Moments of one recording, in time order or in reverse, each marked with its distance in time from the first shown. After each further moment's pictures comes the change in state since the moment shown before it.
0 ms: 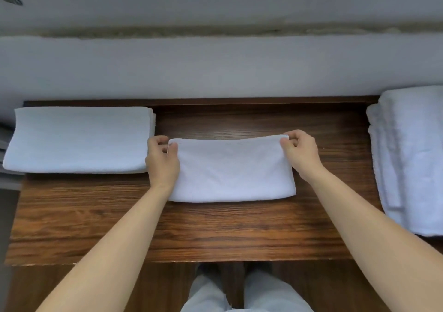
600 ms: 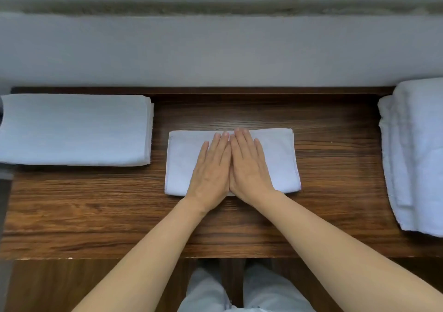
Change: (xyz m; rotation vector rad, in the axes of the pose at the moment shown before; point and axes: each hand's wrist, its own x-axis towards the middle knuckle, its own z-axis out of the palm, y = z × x) left_hand -0.056 -0.023 0.066 0.745 -0.397 0.858; right_hand -0.068 -0.003 0.108 -0.730 -0.179 -0.635
